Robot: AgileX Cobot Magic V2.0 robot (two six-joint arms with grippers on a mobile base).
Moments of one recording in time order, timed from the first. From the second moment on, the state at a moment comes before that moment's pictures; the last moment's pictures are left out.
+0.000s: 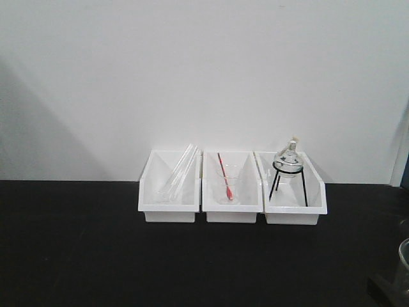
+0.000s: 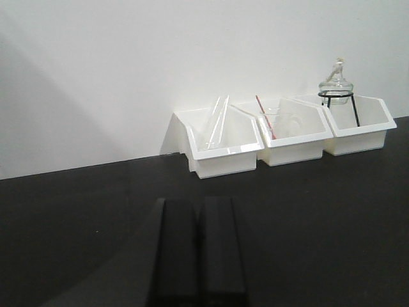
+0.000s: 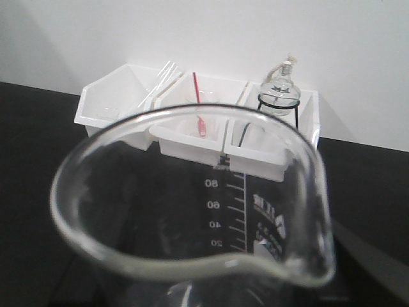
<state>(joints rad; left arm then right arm) -0.26 -0.01 0.03 -0.03 0.01 0.09 0.37 0.64 -0.47 -0.67 0.16 0.58</state>
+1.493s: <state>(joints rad) -0.26 -0.01 0.03 -0.03 0.01 0.09 0.37 0.64 -0.47 -0.67 0.16 0.58</state>
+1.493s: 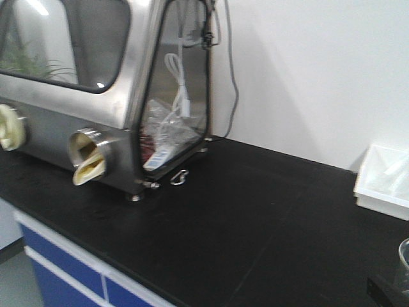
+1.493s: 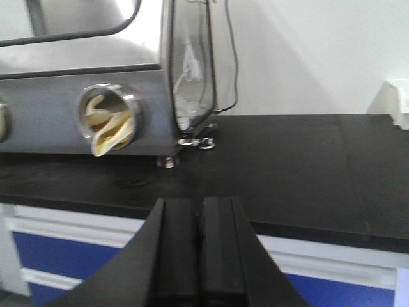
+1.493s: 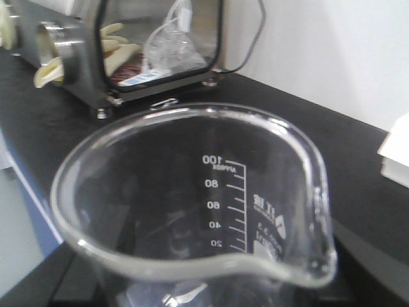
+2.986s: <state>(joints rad) -0.26 -0.01 0.03 -0.03 0.01 0.09 0.37 0.64 -0.47 -0.67 0.16 0.58</state>
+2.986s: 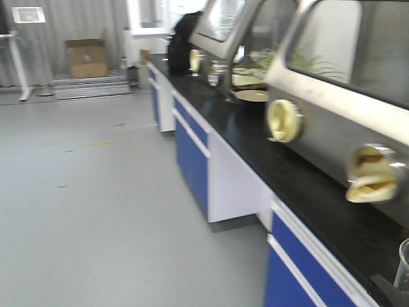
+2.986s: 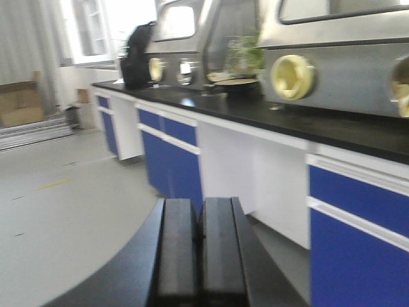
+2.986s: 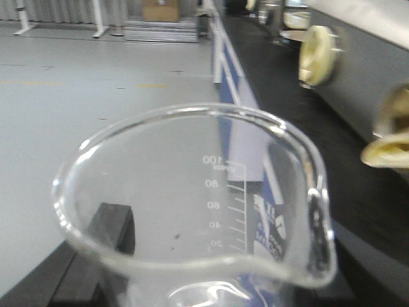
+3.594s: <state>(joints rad) -0.26 -0.01 0.03 -0.03 0.01 0.09 0.37 0.64 -0.47 -0.67 0.16 0.58</state>
